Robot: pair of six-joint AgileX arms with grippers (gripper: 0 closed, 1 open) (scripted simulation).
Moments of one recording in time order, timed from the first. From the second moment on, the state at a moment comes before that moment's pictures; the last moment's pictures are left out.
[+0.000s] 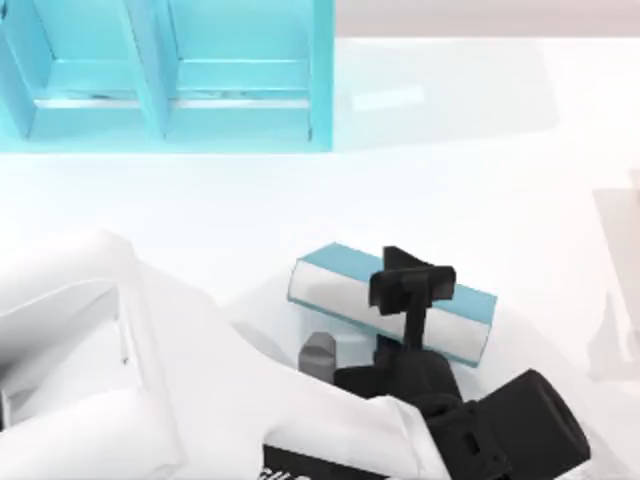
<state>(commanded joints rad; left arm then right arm) -1.26 2.03 1.03 0.08 -1.23 -2.42 0.00 0.00 0.00 0.00 0.00 0.00</state>
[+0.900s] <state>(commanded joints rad) -1.58 2.18 1.28 -1.08 -1.24 -3.49 0.00 0.00 0.00 0.00 0.00 0.00</state>
